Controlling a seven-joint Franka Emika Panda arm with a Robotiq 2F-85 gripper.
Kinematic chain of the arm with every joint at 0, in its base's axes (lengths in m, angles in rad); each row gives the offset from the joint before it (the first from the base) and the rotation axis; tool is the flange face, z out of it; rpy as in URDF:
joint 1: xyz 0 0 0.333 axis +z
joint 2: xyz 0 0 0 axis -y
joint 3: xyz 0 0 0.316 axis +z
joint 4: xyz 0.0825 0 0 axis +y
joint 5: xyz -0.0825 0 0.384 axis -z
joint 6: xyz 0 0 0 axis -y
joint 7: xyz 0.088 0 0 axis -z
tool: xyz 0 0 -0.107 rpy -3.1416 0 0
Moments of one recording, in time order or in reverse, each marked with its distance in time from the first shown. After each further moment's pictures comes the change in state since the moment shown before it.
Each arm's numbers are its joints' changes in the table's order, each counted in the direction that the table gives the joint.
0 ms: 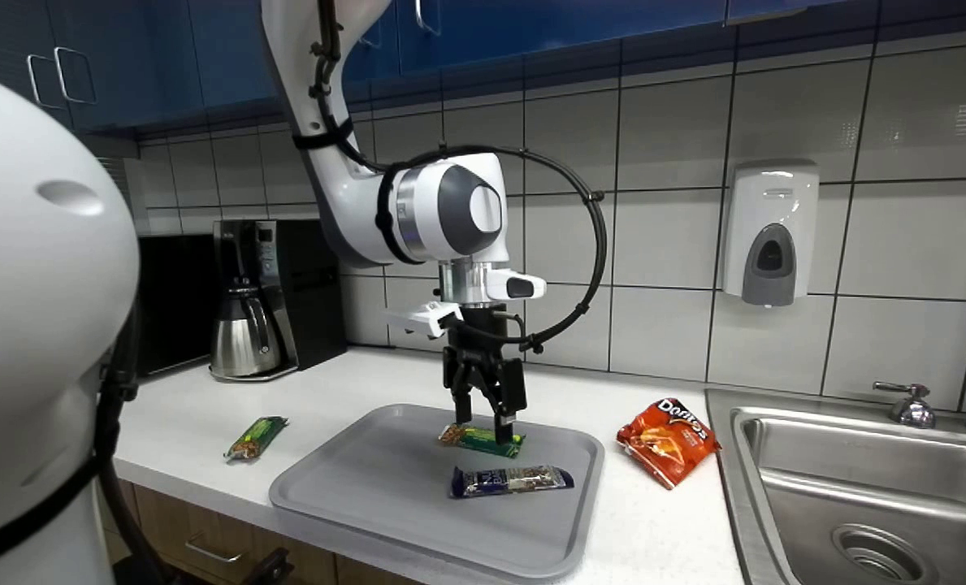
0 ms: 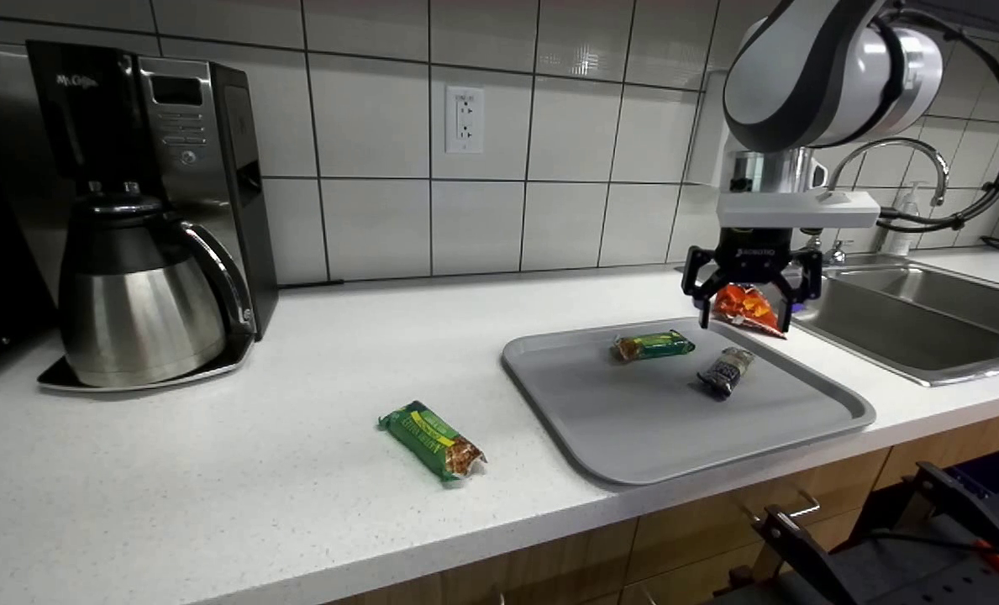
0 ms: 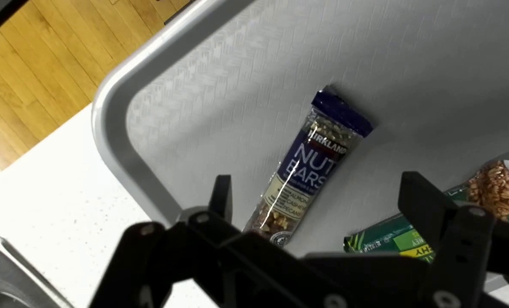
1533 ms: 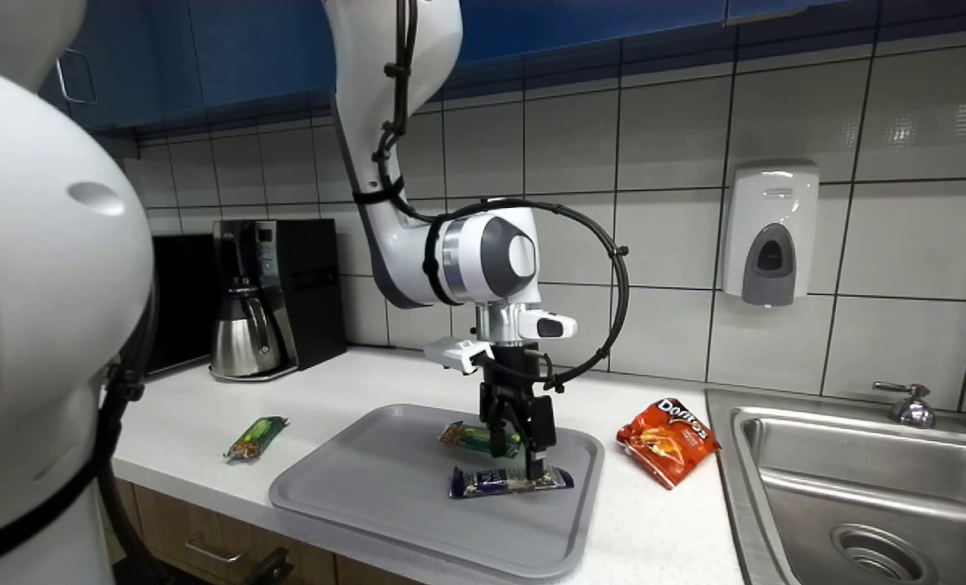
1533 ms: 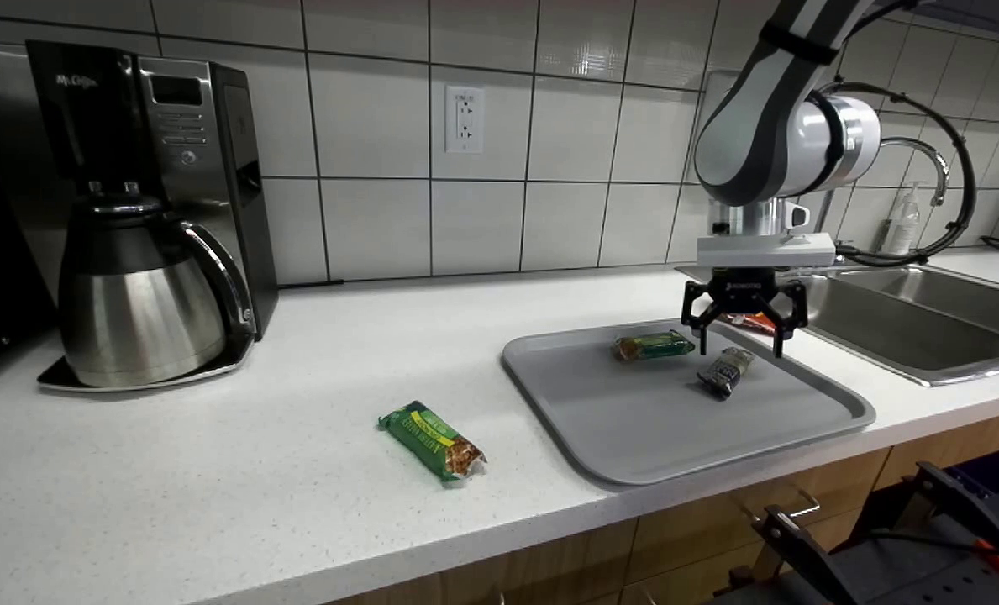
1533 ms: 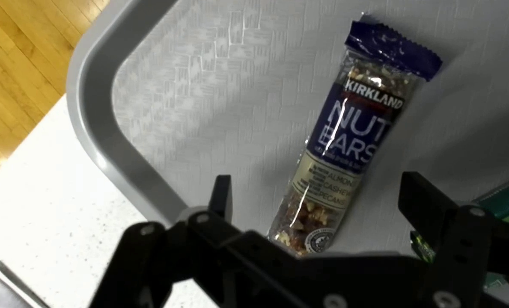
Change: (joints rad) arm 0.051 -0.245 -0.097 -0.166 -0.003 0.004 0.080
